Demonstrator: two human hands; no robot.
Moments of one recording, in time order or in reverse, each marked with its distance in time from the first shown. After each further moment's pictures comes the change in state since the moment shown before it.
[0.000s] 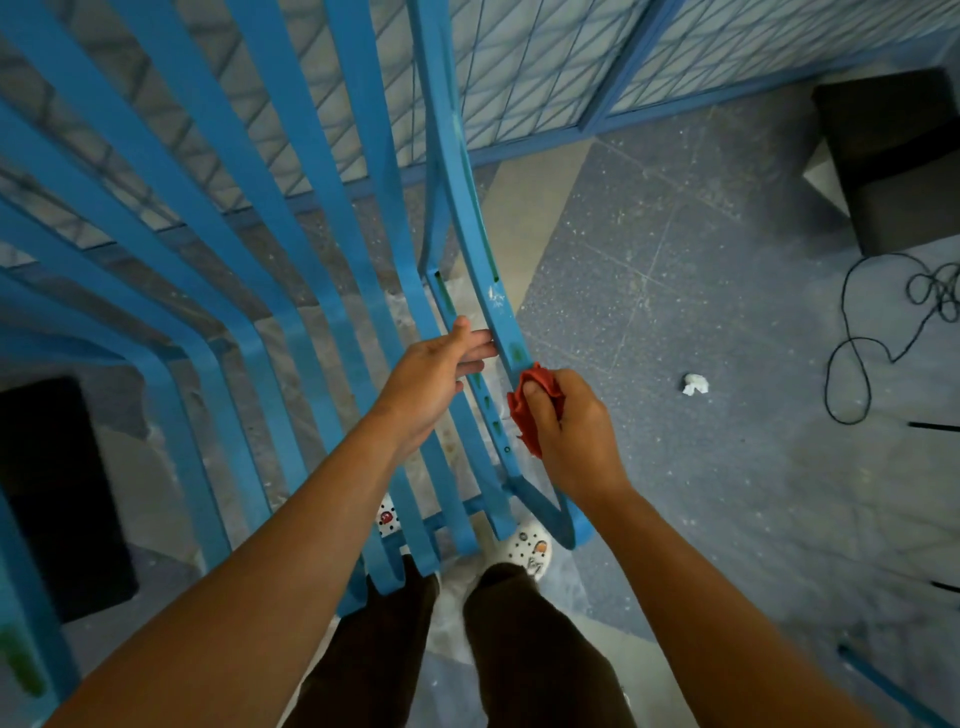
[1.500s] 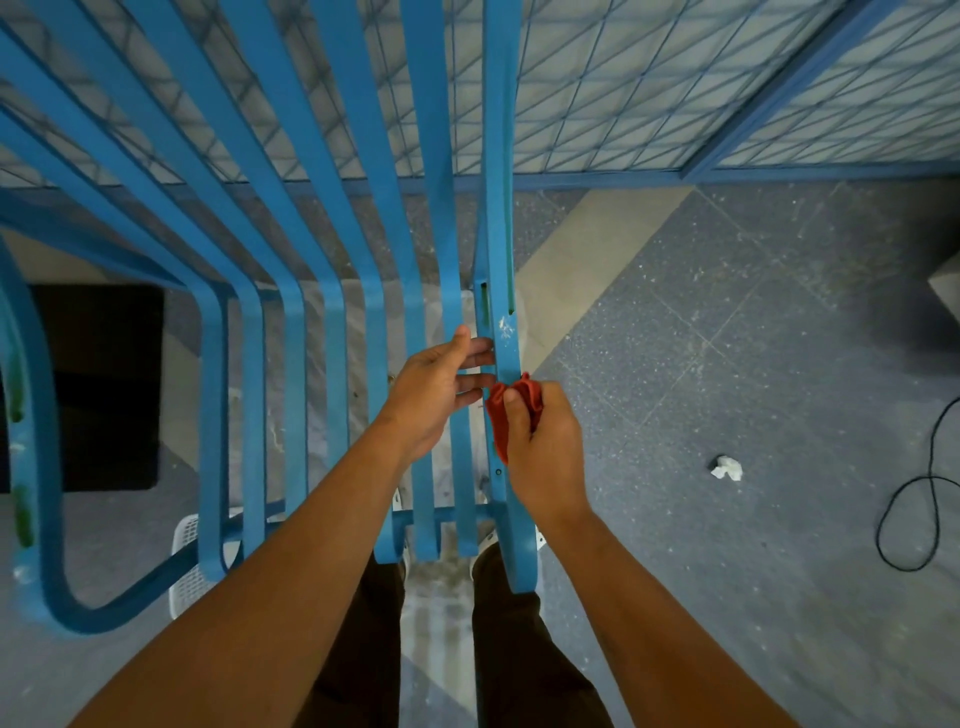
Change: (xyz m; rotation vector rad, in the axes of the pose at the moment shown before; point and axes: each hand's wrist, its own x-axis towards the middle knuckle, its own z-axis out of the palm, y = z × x) left_hand 0.004 0.008 0.034 -0.321 0.298 -0.025; right_hand 0.034 -0.016 -0.008 0.047 -0.148 -0.126
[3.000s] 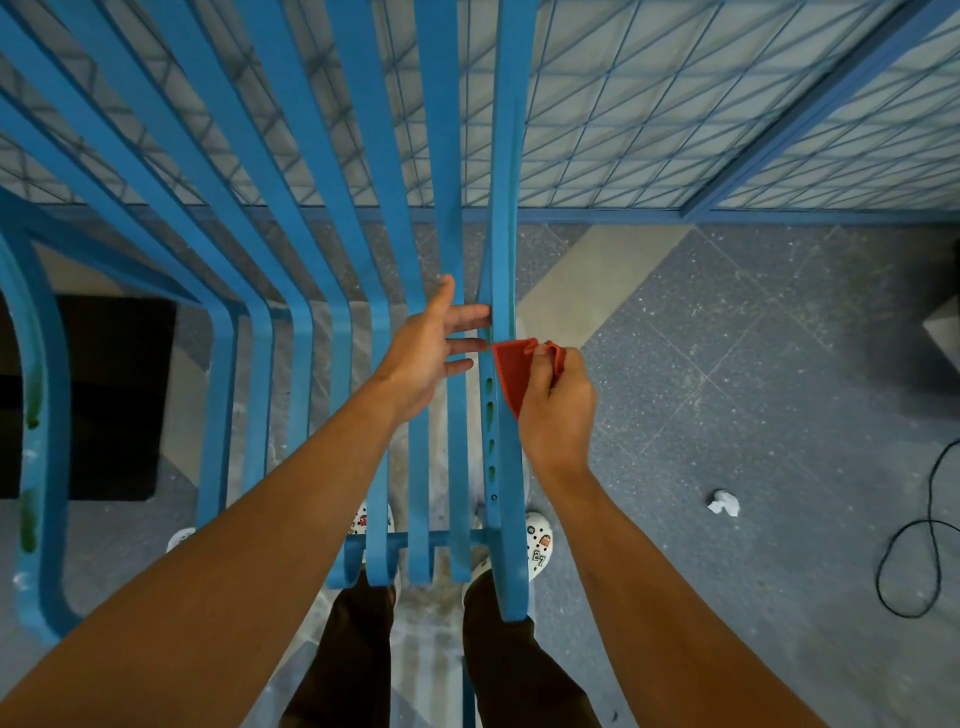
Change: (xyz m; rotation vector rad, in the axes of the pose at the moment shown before) left_hand 0.019 0.059 -0.003 0.070 0.014 0.066; right_hand 0.062 -0.026 -0.004 0.028 0.154 0.001
